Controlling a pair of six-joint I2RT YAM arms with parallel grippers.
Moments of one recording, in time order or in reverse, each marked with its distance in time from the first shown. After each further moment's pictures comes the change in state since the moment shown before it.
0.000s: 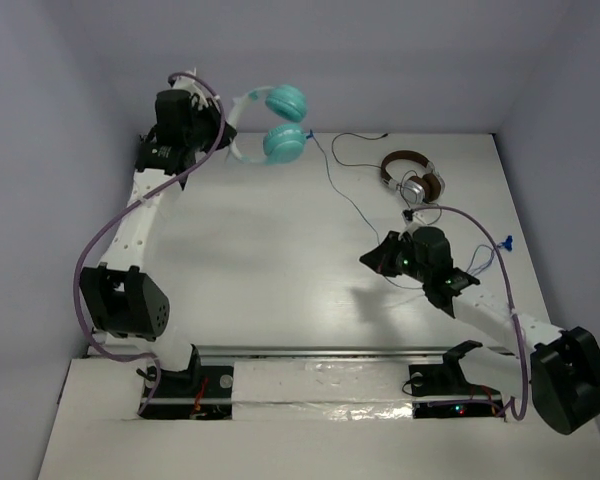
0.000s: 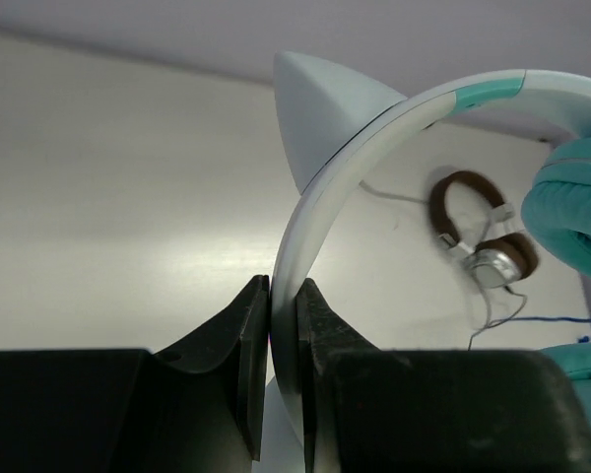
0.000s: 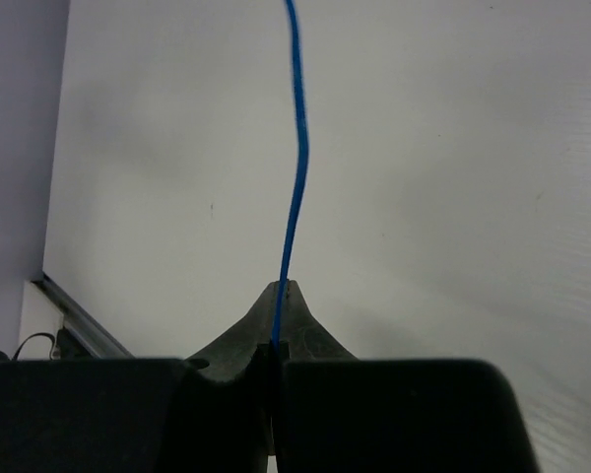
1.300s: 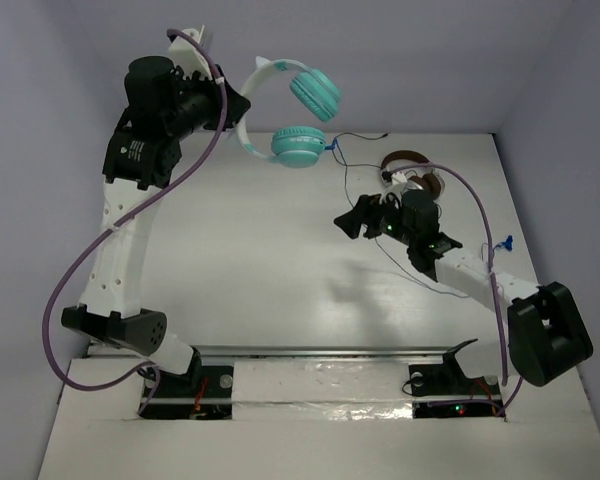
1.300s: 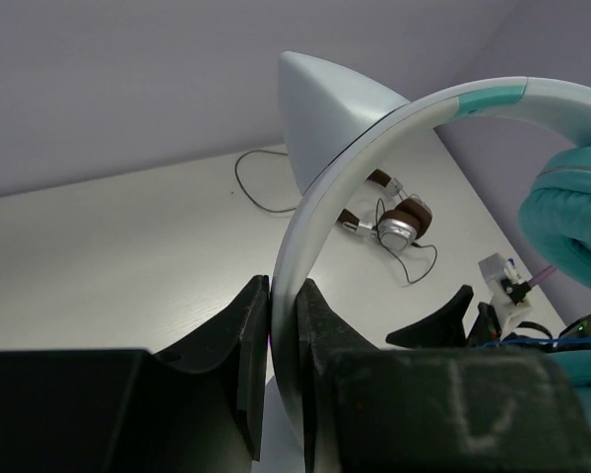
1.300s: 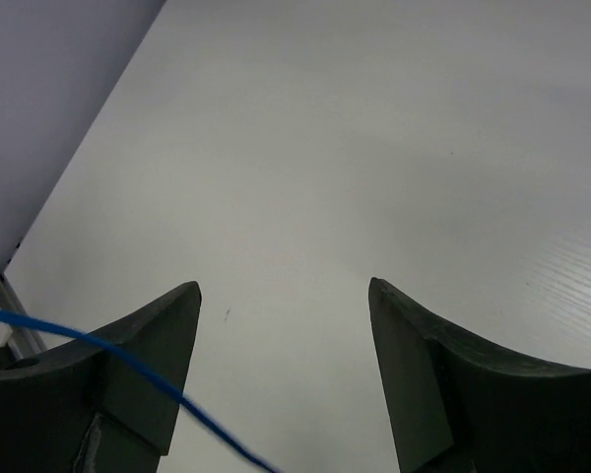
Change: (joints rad) left arm -0.118 -0.083 0.317 -0.258 0.106 0.156; right arm -0.001 0.267 0.312 0.133 -0.069 -0.278
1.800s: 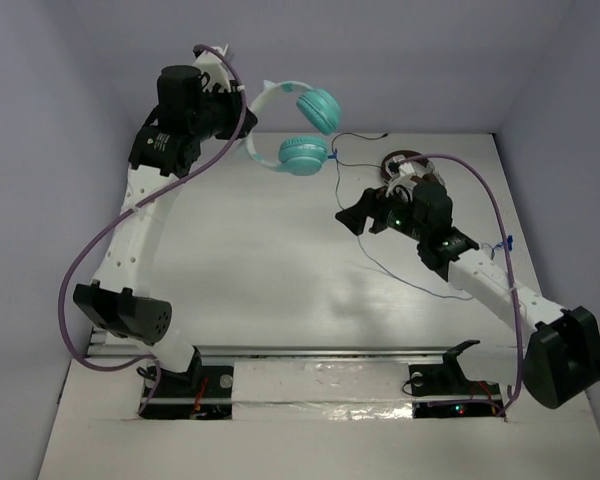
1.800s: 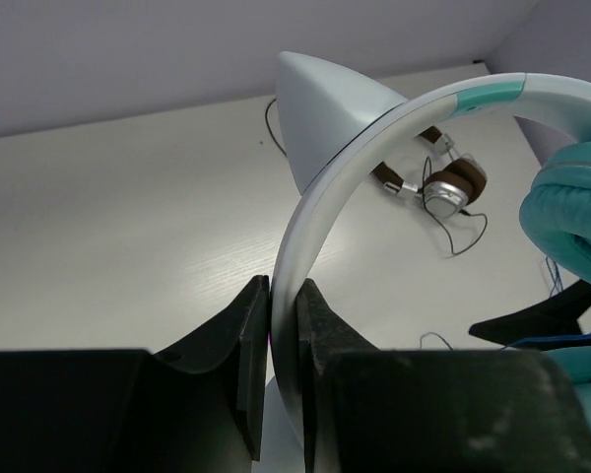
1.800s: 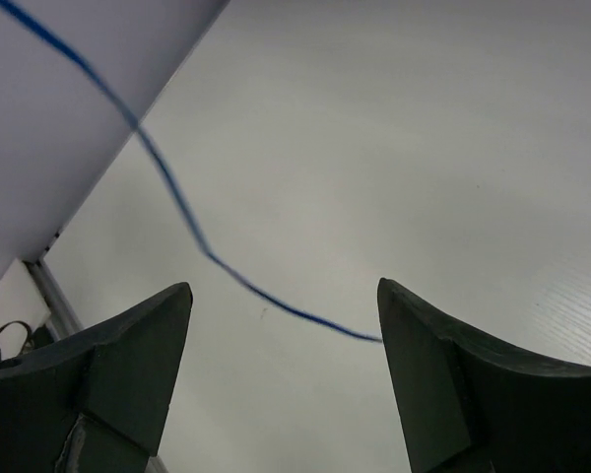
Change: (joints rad) left arm -0.019 0.075 -0.086 0.007 -0.059 0.038; right arm 0.000 -0.139 0.079 -0.158 -0.055 -0.026
